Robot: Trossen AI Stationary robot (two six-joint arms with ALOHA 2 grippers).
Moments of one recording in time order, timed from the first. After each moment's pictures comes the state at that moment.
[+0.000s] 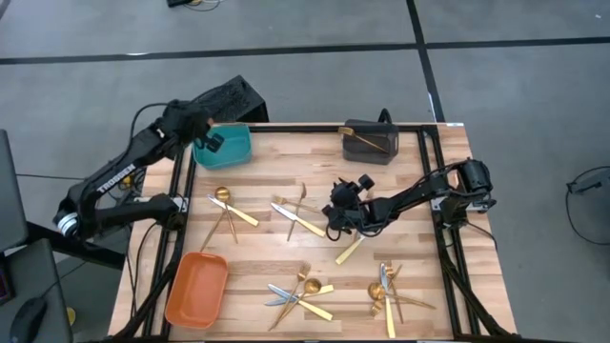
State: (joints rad) left arm 0.87 0.94 0.90 -0.66 -0.42 0.20; right arm 0.13 1.79 0.83 0.04 1.12 0.41
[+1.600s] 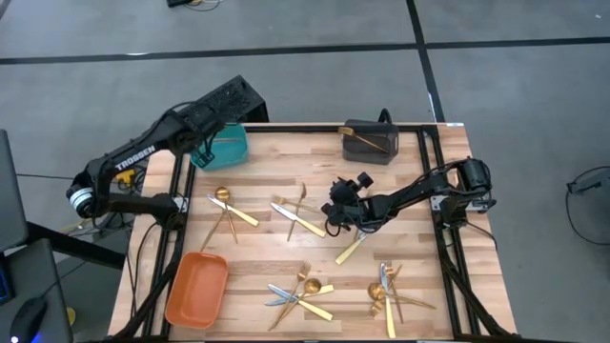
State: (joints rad) left arm 0.79 1.18 1.05 -1.28 -0.69 0.02; right arm 0.10 1.79 0.83 0.05 1.07 0.41
